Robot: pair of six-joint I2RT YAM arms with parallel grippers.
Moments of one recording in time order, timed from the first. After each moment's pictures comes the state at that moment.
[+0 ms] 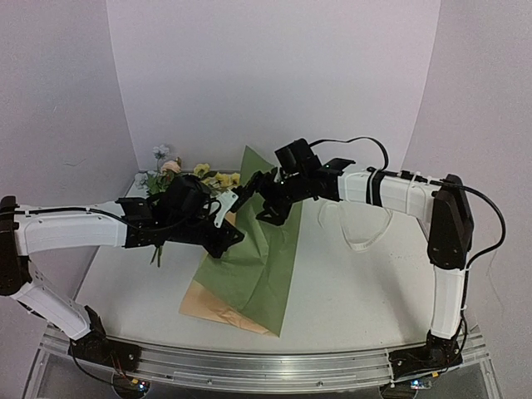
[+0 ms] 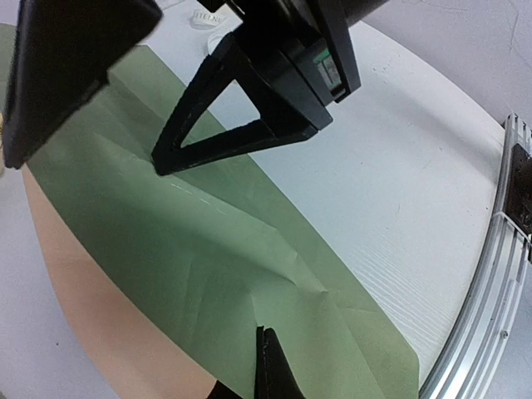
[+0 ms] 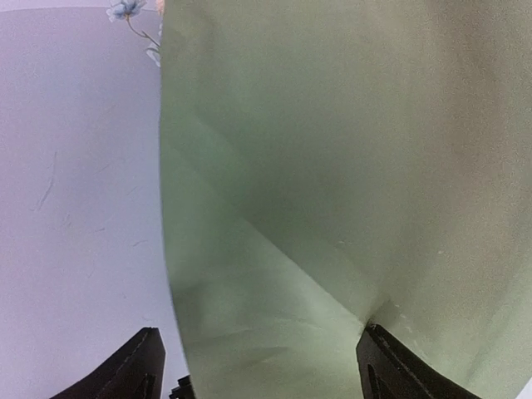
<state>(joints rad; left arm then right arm) -0.95 1.42 1.01 -0.24 0.05 -0.11 0.81 2.02 1.75 -0.39 -0.29 1.18</state>
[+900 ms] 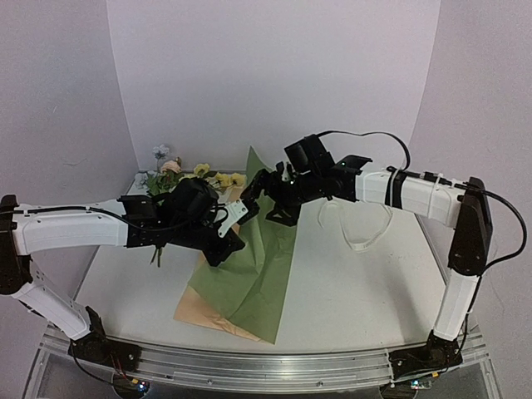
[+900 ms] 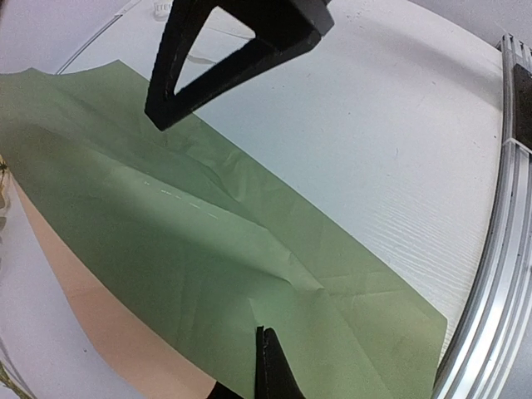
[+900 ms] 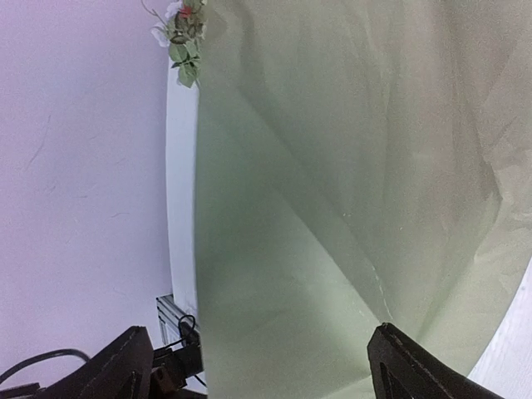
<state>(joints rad) -1.00 1.43 1.07 -0.37 0.01 0.08 0.83 1.88 1.65 -0.44 -0.26 1.05</state>
